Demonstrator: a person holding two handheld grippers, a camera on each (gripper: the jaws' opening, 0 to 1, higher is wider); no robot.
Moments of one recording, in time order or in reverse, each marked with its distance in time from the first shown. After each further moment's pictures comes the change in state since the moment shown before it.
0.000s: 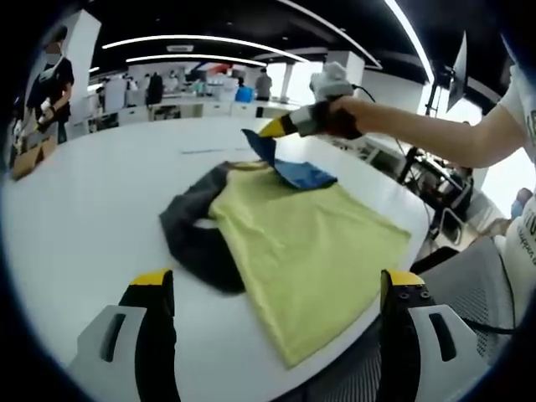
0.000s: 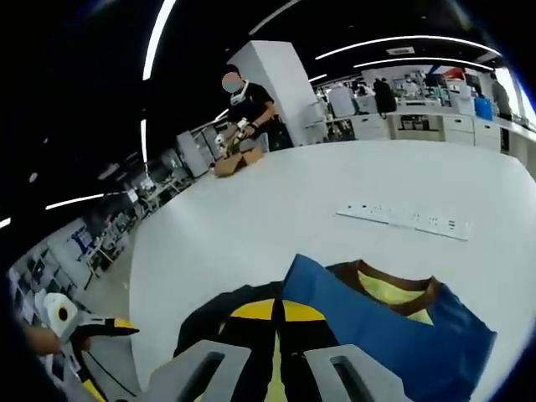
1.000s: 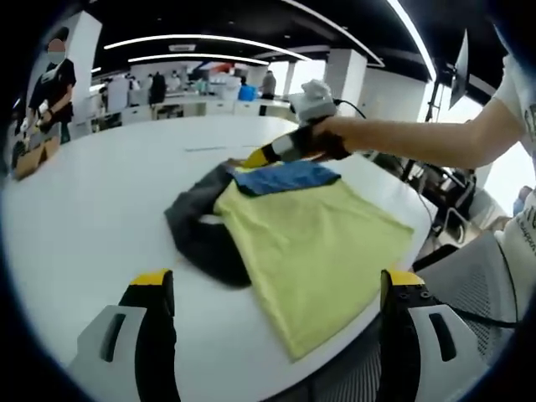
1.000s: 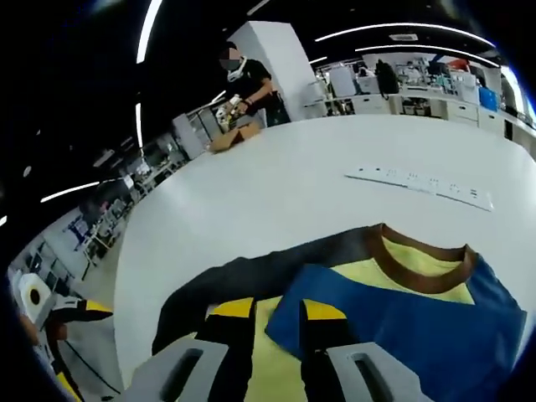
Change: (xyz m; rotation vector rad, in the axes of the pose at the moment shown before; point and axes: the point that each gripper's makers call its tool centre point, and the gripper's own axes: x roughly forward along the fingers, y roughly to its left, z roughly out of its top) left arm -0.004 0.003 -0.005 0.004 0.013 0.012; right arm 0.045 0.002 -0.052 -0.028 0.103 -0.043
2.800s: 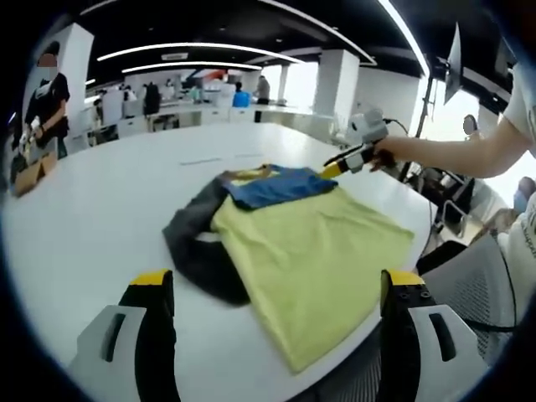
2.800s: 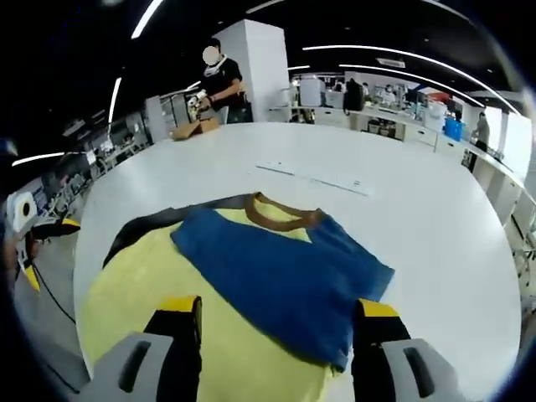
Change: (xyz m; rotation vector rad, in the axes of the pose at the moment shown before) left arm 0.004 -0.003 0.019 0.050 -0.022 0.004; right arm -0.152 -0.121 -0.064 -0.100 -0.009 -0.281
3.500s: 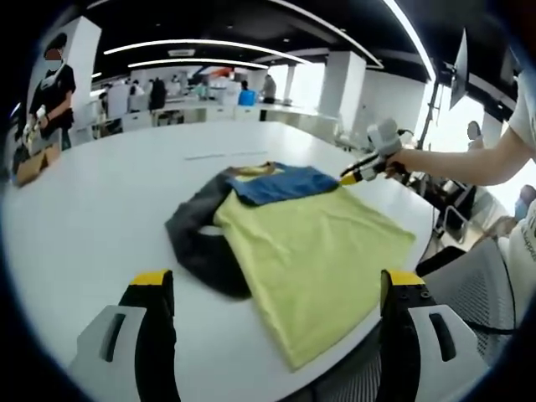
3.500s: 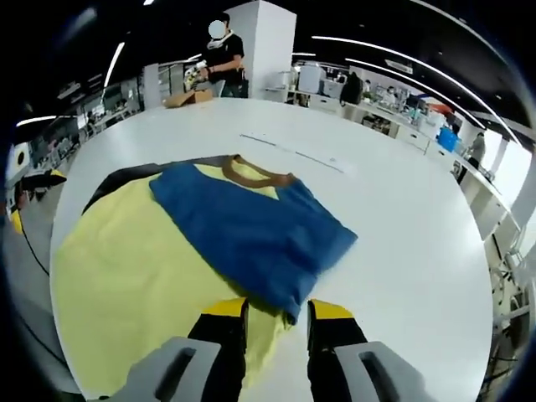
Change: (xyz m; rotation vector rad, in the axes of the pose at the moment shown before) left arm -0.002 0.003 -0.006 -0.036 0.001 0.013; right arm -0.013 -0.033 -0.041 -0.122 0.103 -0.127
